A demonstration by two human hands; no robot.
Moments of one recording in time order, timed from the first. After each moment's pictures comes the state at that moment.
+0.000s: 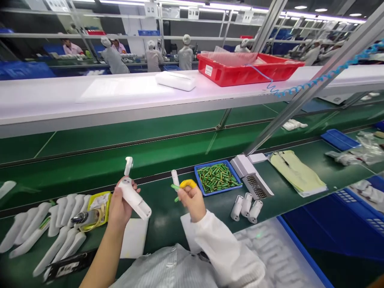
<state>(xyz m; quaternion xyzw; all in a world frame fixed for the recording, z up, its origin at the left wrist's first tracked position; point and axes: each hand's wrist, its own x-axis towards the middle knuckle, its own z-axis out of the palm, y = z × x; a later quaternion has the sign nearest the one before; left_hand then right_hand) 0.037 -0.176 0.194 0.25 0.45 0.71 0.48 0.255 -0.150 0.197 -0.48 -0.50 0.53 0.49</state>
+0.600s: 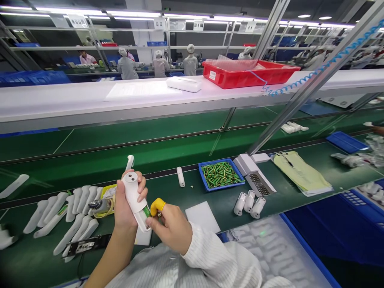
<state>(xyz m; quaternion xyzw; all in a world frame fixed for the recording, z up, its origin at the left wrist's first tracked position) 0.073 -0.222 0.280 0.22 0.24 0.77 0.55 0.209 -0.237 0.254 -0.38 -0.74 0.49 0.27</state>
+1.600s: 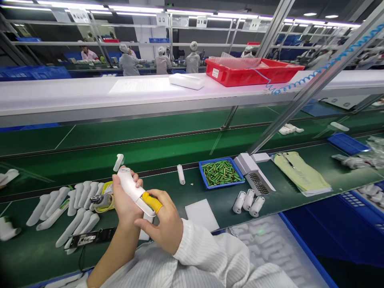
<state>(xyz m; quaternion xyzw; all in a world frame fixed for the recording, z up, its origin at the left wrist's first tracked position) 0.078 -0.216 0.276 0.05 0.32 0.84 0.44 0.189 -0.247 0.256 -0.32 -0.74 0.37 0.46</state>
